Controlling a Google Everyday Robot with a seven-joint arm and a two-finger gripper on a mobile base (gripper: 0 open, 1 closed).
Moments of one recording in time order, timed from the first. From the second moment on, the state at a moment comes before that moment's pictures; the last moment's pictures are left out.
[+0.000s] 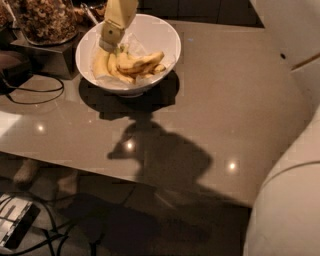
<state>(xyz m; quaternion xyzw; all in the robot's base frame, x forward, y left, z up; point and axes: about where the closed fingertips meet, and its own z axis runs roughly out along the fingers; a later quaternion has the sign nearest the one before) 0.596 0.060 1.052 -0.61 0.75 0.07 0.25</state>
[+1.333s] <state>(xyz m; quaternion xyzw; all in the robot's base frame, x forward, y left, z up) 0.664 0.097 1.004 -0.54 0.81 0.09 0.20</state>
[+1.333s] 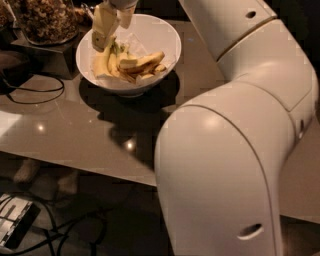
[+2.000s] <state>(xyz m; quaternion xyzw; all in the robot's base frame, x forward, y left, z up) 0.683 0.091 0.960 -0.51 0.84 0.08 0.16</state>
